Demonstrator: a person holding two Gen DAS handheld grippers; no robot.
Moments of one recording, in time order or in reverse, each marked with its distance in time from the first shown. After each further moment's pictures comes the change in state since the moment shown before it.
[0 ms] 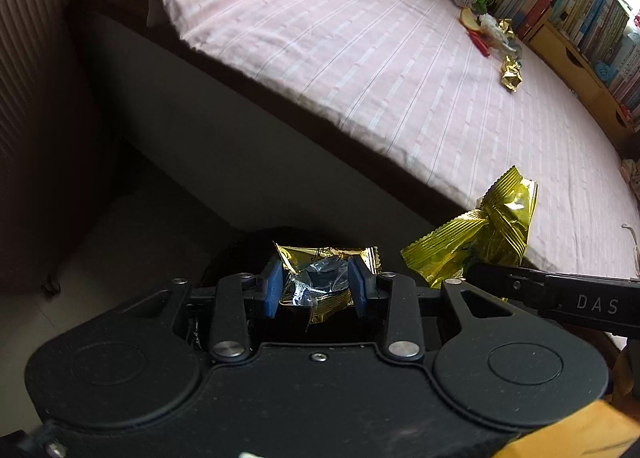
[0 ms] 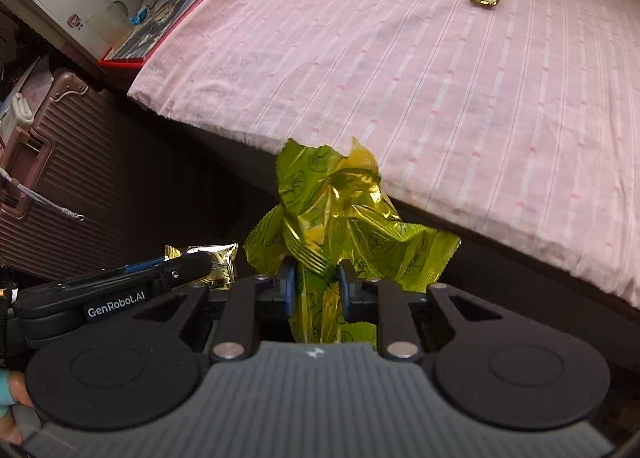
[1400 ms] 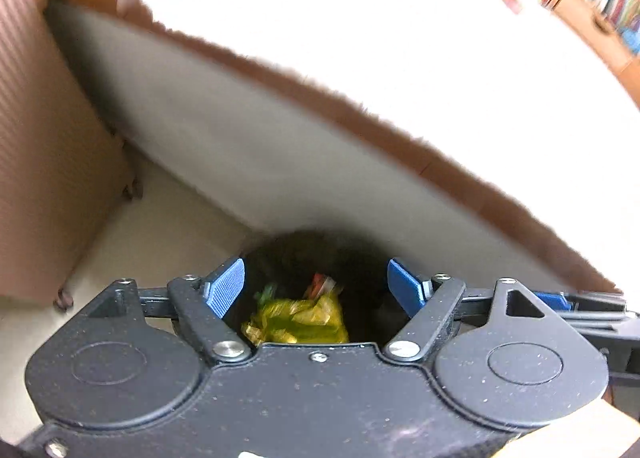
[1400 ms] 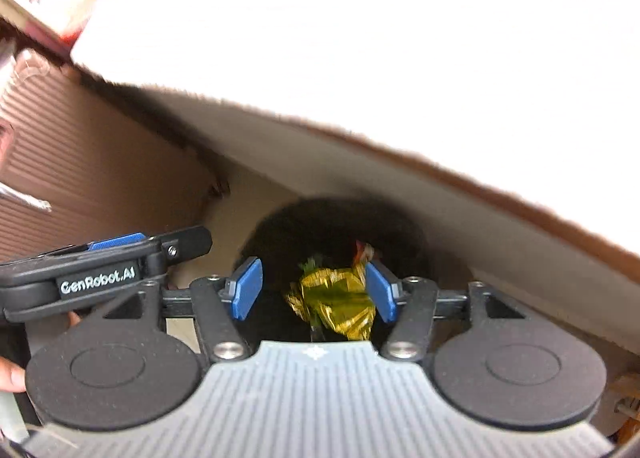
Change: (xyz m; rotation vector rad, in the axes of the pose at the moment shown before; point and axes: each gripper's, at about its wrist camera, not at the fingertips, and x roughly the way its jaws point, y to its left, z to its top) left arm 0.065 -0.002 0.021 0.067 0.005 0.052; right arm 0.063 -0.023 -0.011 0.037 0.033 -0.013
